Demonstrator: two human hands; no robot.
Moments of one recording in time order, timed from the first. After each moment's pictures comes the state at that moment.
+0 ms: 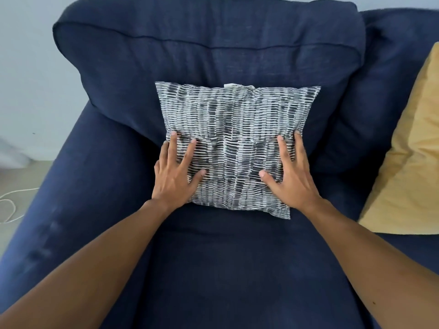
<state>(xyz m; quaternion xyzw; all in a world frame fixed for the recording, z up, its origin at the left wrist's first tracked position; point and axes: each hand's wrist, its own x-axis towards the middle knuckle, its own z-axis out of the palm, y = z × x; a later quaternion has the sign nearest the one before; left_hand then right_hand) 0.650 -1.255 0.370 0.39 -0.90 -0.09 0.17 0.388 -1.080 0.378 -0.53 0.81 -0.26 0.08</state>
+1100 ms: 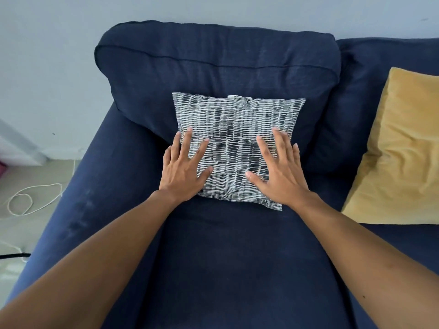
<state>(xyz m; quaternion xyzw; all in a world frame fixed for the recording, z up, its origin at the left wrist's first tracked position) 0.666 -1.212 0.440 0.37 -0.92 -0.03 0.14 0.428 -1.060 0.447 -0.60 0.79 -0.13 -0.02</state>
